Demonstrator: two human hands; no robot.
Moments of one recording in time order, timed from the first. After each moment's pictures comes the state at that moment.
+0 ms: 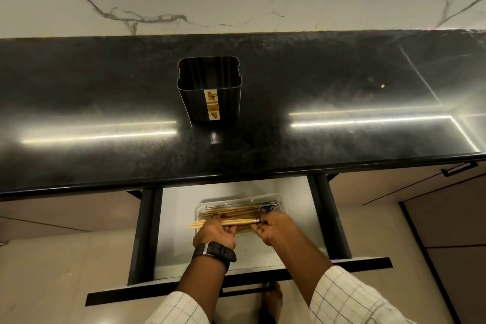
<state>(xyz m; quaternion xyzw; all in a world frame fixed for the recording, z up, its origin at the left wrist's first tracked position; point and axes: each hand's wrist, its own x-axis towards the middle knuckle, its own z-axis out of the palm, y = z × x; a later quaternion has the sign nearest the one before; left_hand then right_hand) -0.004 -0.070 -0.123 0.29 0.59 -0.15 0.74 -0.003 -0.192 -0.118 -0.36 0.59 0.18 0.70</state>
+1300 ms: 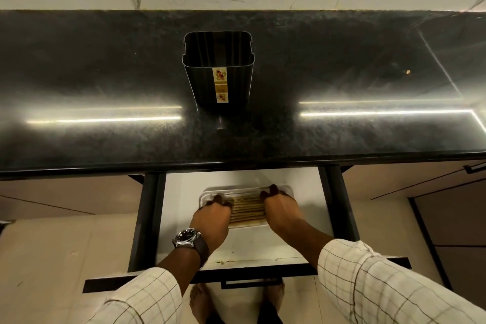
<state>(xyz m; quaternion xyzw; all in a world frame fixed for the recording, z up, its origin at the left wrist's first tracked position) -0.007 -0.023 -0.166 0.96 -0.16 -0.24 0.02 -0.004 -0.219 -0.176 -0.97 0.05 0.20 0.15</state>
